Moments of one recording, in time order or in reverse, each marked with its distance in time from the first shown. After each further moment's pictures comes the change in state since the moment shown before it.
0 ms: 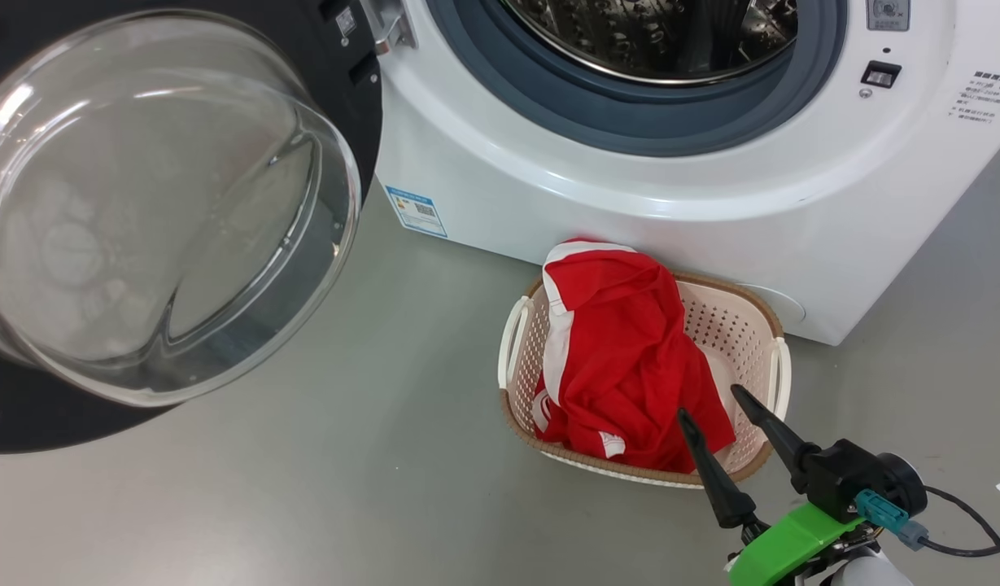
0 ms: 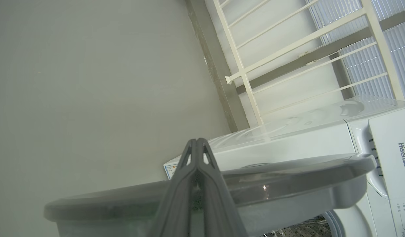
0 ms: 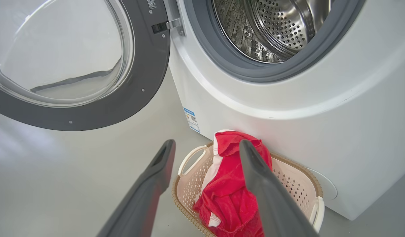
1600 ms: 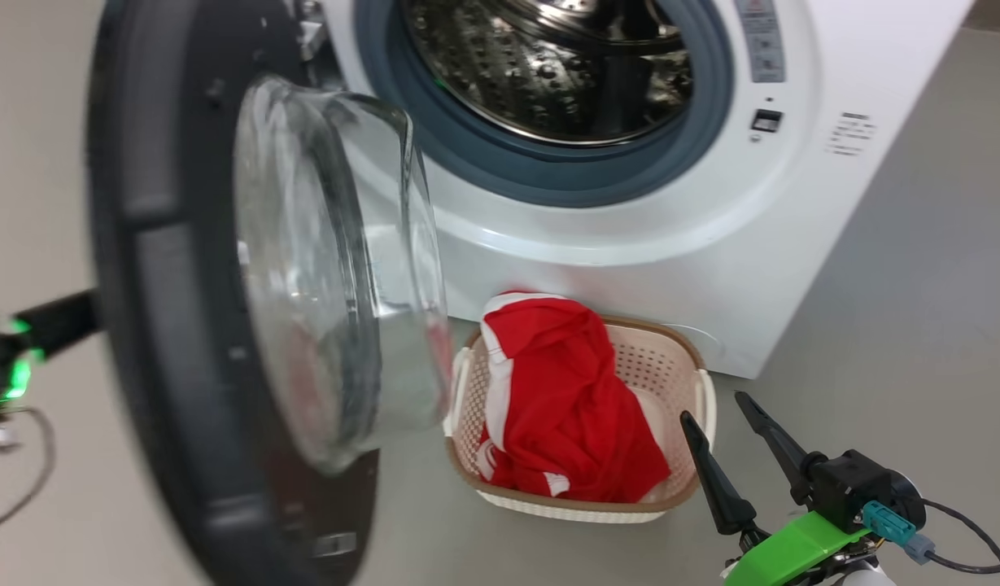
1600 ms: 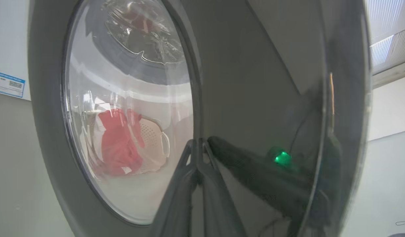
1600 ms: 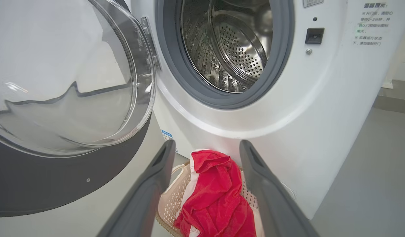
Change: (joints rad) left arm 0.412 -0.238 -0.213 -0.969 -0.273 0.000 0.516; right arm 0.034 0.048 -0.048 -0.024 -0.002 0.000 0.000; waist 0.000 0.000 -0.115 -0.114
